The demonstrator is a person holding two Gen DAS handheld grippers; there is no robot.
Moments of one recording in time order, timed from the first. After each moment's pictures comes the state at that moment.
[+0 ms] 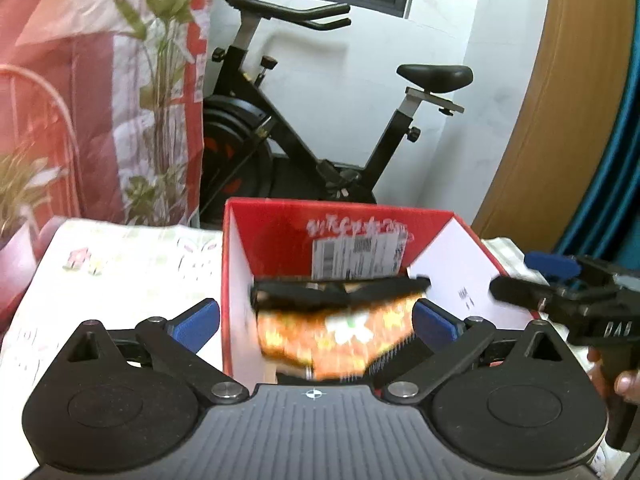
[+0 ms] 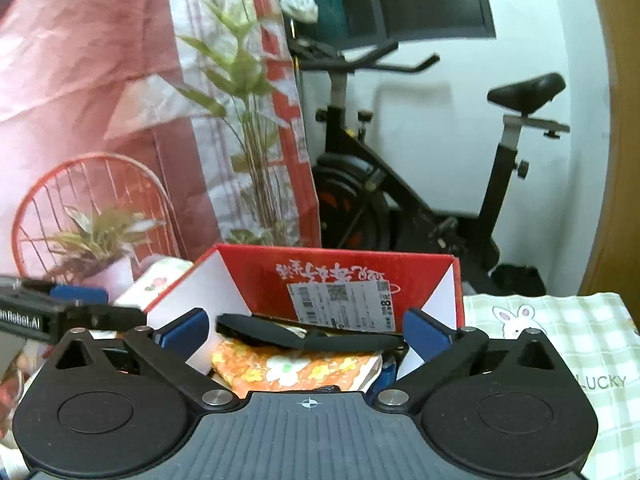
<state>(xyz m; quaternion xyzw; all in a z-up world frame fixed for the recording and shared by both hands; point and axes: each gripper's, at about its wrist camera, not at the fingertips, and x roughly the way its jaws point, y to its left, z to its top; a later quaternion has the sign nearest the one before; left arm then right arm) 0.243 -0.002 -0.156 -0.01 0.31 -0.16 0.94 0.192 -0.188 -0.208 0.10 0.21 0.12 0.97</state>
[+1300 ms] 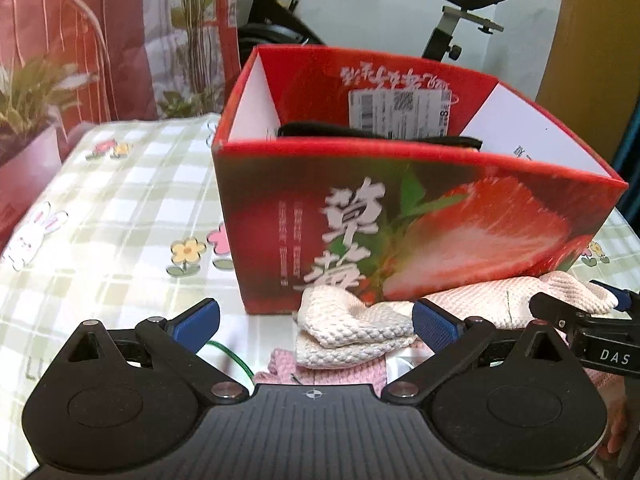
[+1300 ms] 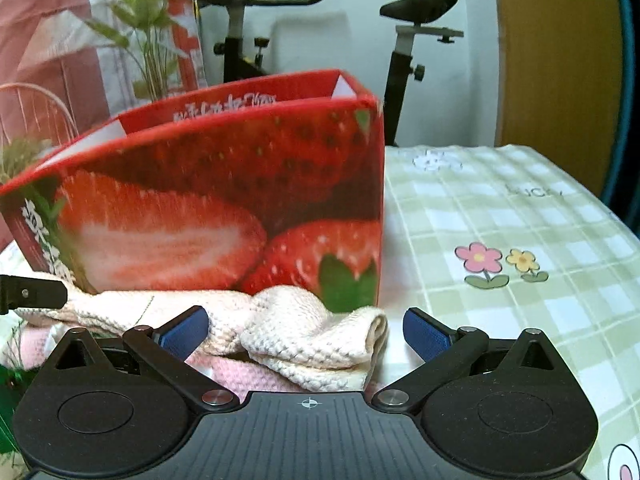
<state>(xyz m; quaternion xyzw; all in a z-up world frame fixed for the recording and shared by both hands) 0.207 -0.007 -0.264 0.02 0.38 -0.09 0.92 0.130 -0.169 -0.365 0.12 0.29 -0.03 0.95</state>
